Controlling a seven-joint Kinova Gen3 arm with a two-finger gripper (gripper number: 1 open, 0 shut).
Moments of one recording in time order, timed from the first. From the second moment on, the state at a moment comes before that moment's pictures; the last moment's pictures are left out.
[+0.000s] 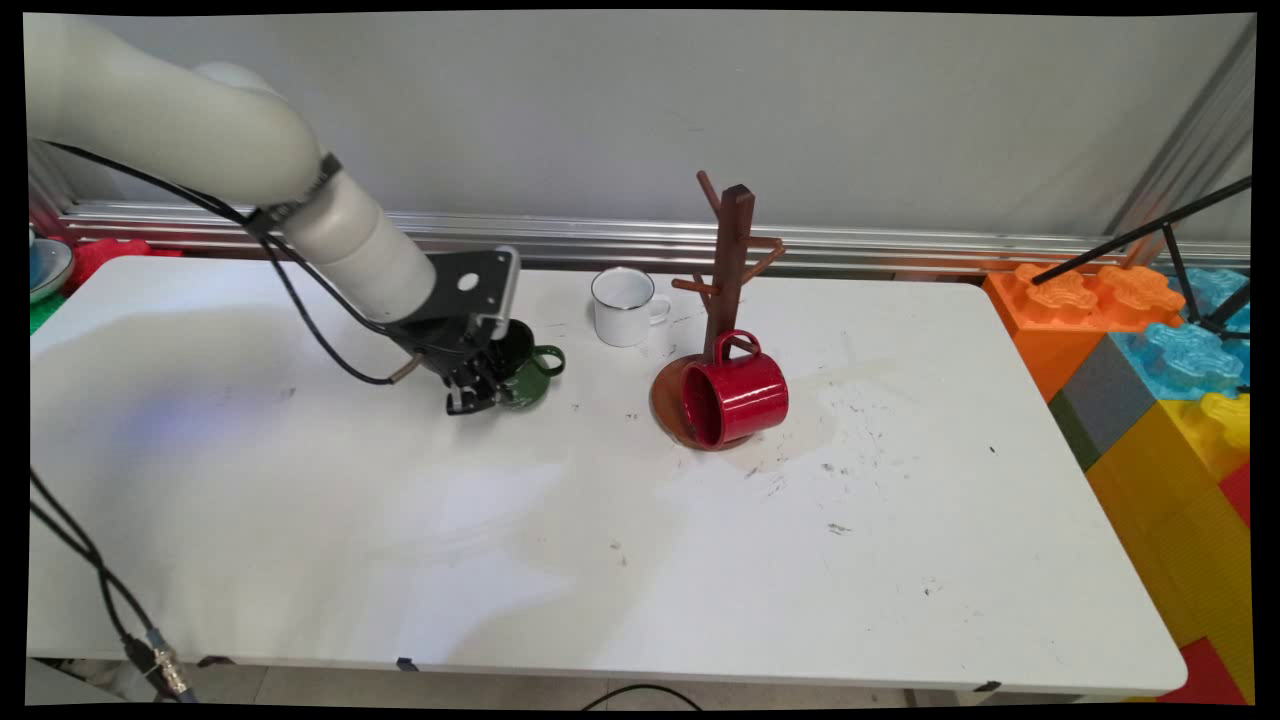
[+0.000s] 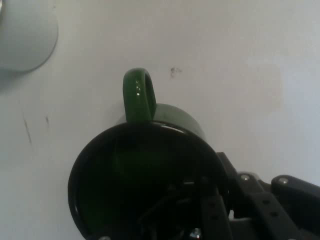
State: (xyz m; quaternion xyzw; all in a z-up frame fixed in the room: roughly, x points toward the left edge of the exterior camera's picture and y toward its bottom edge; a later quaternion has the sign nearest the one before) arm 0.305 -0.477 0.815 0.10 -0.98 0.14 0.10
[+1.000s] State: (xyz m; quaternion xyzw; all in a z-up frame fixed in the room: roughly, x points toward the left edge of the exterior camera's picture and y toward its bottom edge) arm 0.267 -0.498 0.794 0.08 -0.98 0.15 0.10
